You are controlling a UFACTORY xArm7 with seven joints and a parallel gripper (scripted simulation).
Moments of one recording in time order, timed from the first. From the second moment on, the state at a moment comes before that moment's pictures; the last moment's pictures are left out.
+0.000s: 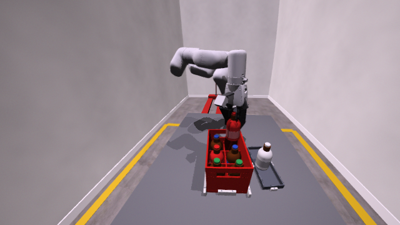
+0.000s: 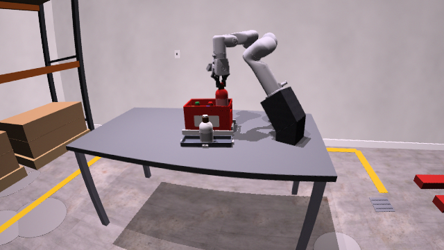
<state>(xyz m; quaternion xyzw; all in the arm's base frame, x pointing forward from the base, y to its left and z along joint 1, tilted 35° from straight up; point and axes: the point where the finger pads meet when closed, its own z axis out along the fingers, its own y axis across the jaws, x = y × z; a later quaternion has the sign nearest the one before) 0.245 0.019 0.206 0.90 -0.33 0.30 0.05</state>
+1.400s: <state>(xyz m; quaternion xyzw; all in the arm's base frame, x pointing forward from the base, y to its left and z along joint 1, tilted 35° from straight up) 0.257 0.011 0.186 0.90 -0.33 0.30 0.05</state>
